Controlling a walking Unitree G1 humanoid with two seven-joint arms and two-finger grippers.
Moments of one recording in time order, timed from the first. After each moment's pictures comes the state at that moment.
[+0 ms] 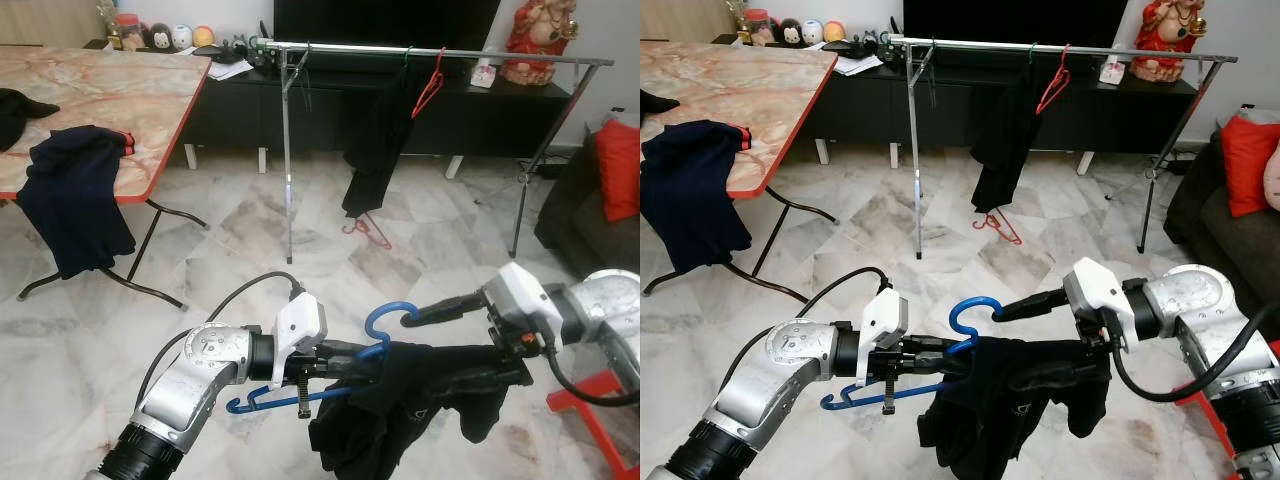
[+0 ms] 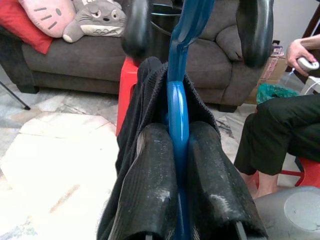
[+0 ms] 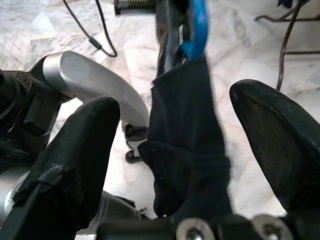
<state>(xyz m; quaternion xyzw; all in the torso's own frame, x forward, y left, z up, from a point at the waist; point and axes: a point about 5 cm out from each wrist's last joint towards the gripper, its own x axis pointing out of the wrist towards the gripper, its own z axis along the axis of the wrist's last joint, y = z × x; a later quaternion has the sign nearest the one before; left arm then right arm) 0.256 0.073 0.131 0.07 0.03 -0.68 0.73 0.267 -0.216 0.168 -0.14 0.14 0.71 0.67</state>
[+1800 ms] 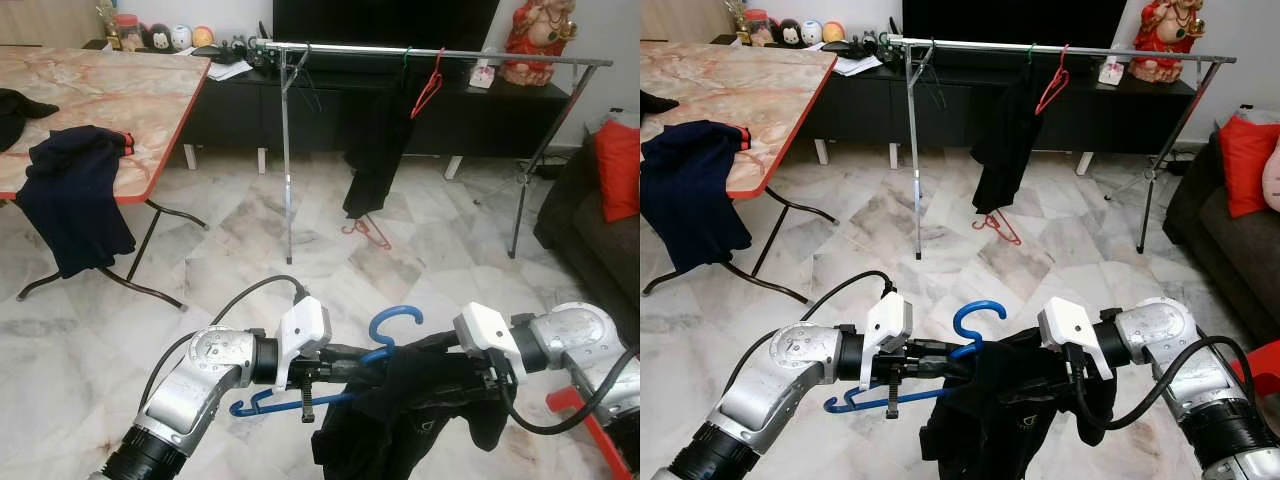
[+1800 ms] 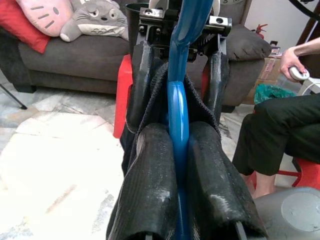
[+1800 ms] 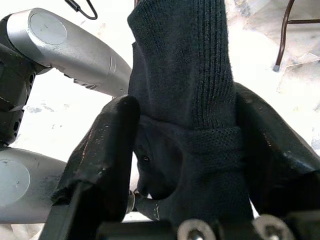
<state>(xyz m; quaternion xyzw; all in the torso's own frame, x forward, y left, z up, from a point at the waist) 0.254 0.069 0.129 0.06 0.04 -0.68 0.73 0.271 -0.208 0.126 -0.18 0.17 0.69 0.68</state>
